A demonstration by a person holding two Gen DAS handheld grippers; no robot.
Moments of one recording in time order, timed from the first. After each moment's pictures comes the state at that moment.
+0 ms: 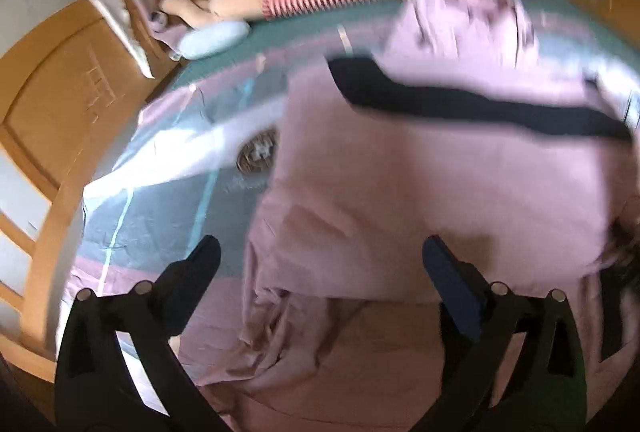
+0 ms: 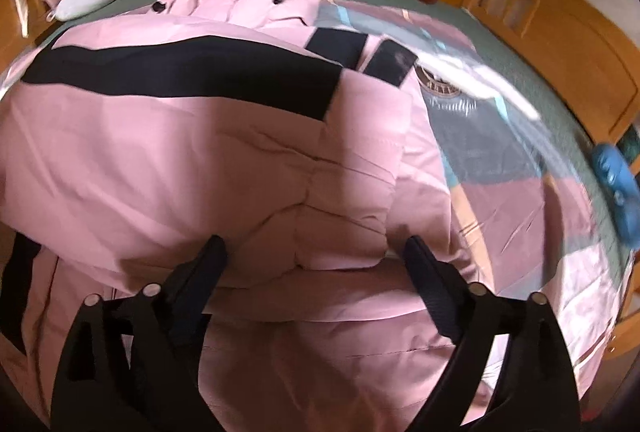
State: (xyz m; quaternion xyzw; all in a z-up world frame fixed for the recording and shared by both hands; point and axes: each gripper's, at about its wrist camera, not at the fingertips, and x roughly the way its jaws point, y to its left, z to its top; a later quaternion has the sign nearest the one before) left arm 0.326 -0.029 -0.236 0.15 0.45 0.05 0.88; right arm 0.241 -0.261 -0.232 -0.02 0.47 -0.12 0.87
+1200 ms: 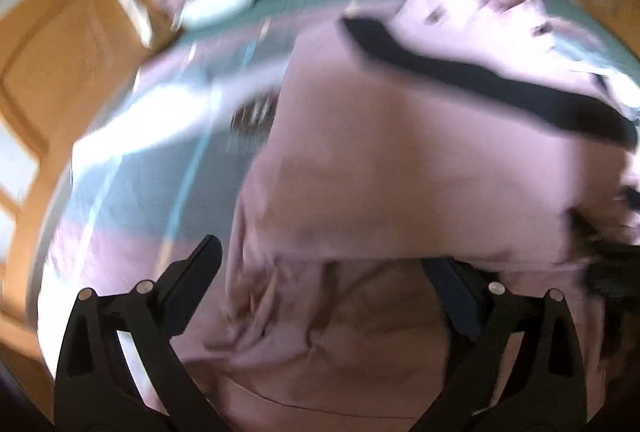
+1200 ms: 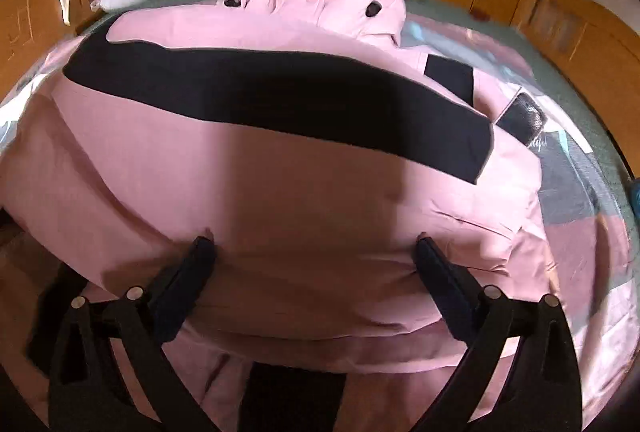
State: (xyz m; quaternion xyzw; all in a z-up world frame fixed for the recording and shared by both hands) left arm 0.305 -0.023 -0.226 0.11 0.43 0.05 0.90; right arm 0.265 -0.204 -0.245 -0.03 0.45 -0.03 0.89
